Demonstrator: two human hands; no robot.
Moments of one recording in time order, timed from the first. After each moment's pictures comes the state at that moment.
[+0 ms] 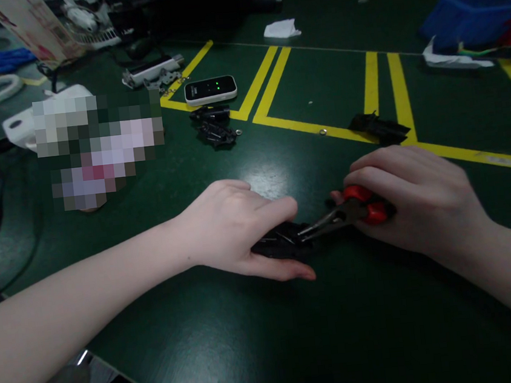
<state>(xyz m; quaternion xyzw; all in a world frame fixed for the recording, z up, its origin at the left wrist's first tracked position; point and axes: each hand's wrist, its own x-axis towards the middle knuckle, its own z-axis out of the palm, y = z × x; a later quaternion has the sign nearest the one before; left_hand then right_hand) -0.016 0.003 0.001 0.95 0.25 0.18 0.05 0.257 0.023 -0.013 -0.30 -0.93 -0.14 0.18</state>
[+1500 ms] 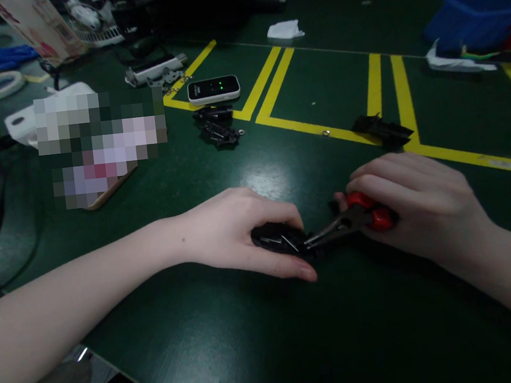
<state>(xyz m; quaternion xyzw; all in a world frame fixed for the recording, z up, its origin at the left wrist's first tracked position) -0.018 0.008 0.008 0.86 0.26 0.15 0.40 0.256 0.027 -0.011 -0.24 -0.94 -0.15 0.19</state>
